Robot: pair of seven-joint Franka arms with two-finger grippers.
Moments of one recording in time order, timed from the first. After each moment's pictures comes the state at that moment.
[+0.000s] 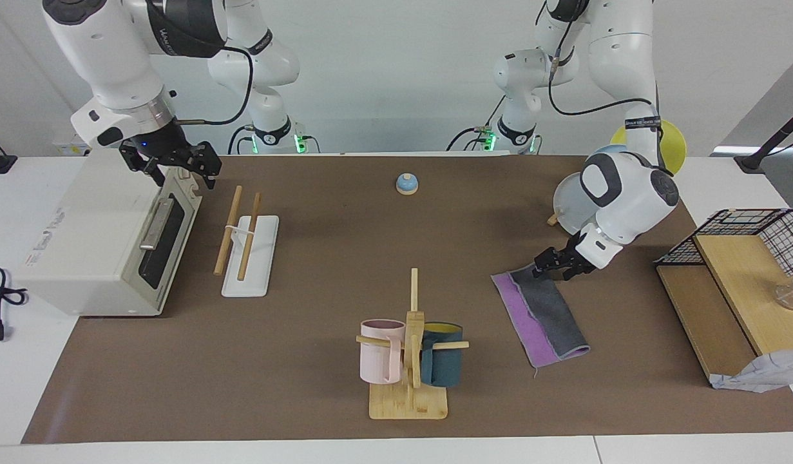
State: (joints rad) left arm 0.11 0.28 -0.18 -2.03 -0.39 2.30 0.20; right arm 0.03 0.00 -0.03 -1.62 -0.05 1.57 0.07
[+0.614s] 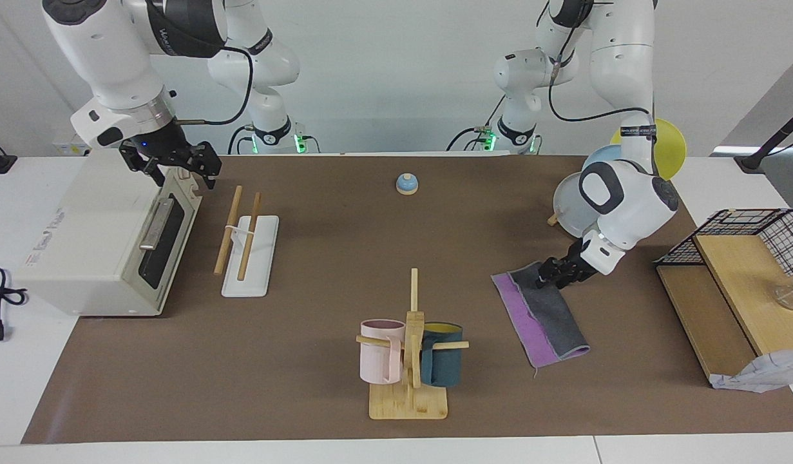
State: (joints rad) left arm 0.11 0.31 -0.19 -2.03 -0.44 2.37 0.20; right arm 0.03 0.00 -0.03 -1.62 -0.05 1.57 0.07
